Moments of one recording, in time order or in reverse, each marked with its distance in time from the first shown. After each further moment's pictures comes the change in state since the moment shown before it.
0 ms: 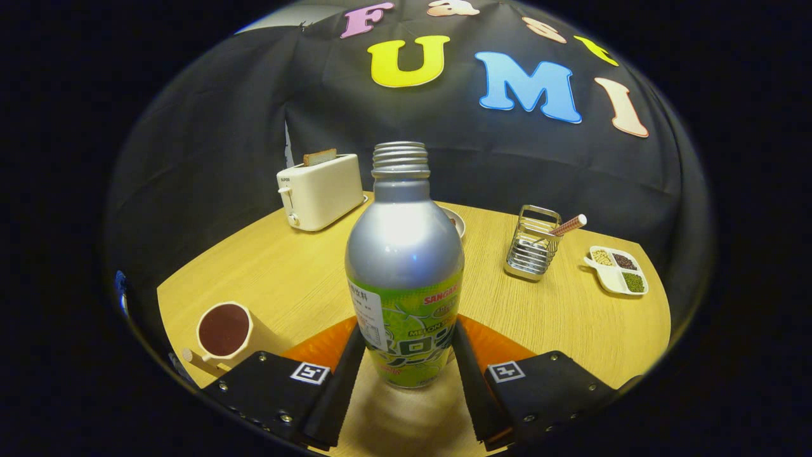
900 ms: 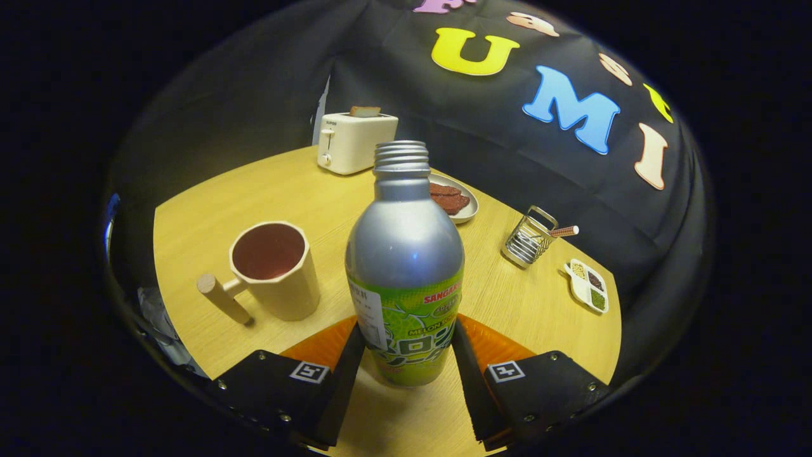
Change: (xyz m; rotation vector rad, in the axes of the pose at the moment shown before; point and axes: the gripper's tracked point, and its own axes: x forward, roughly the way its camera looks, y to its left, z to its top) arm -0.068 0.024 -0.037 -0.237 0.162 -0.038
